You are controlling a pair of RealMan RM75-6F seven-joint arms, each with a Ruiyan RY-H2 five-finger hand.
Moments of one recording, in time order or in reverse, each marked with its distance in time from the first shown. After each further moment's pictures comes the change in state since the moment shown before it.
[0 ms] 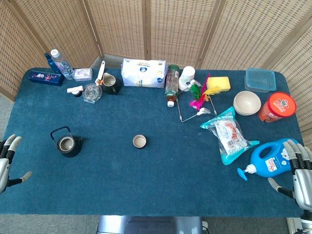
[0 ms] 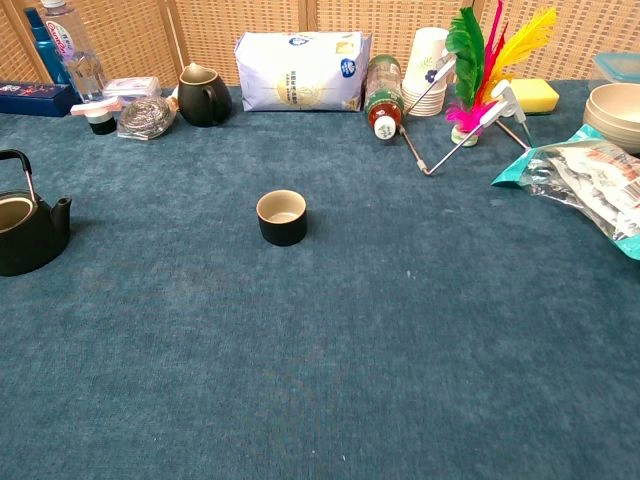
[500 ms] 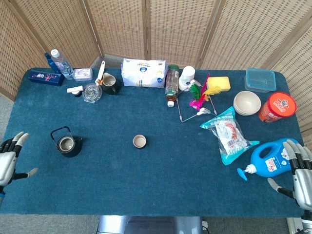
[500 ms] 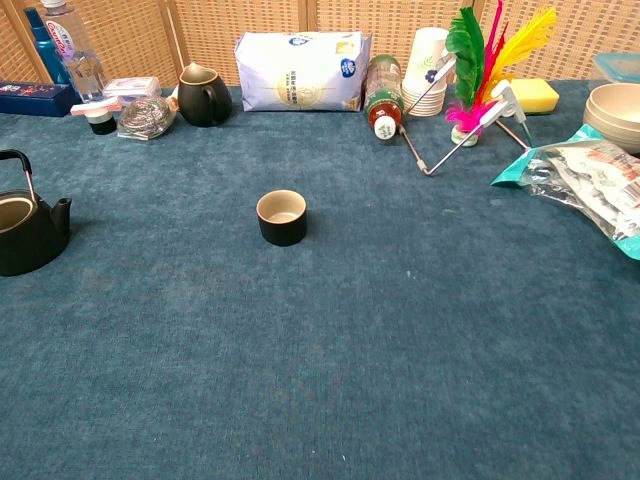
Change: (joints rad) left arm -0.093 0.031 -0.056 0.003 -0.106 -0.248 -0.121; right arm 0.004 0.018 -0.003 -0.011 0.001 -0.017 0.028
